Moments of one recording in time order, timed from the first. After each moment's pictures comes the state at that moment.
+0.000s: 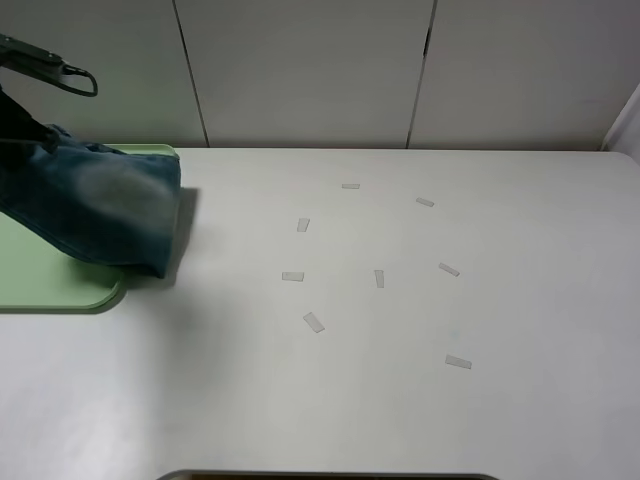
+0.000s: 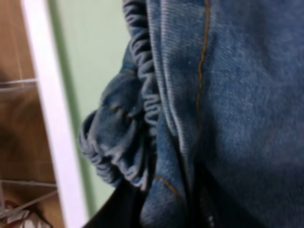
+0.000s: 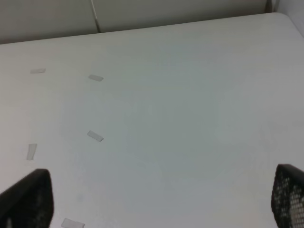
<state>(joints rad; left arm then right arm) 0.04 1.78 -1.30 0.37 0.74 0.00 -0.01 -0.01 -0.50 -0.01 1.02 0.07</state>
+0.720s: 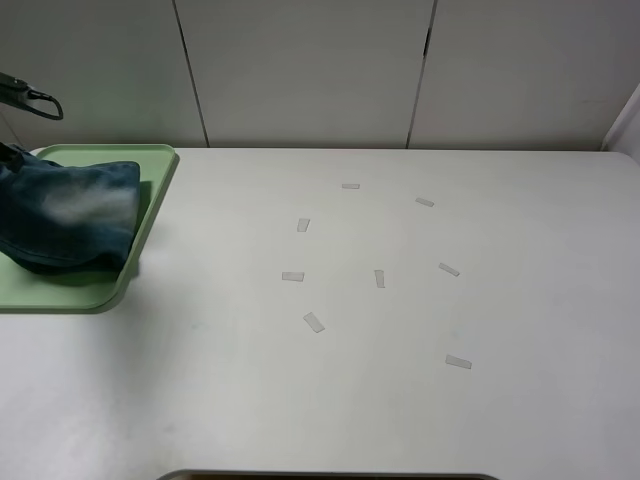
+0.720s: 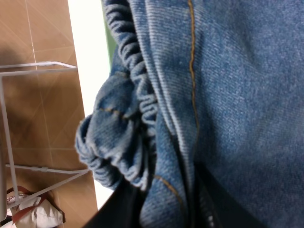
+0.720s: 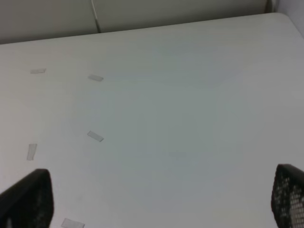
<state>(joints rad) 0.19 1.86 -1.30 0.39 0.66 0.10 -0.01 -0.01 -0.50 -0.01 1.02 0.07</state>
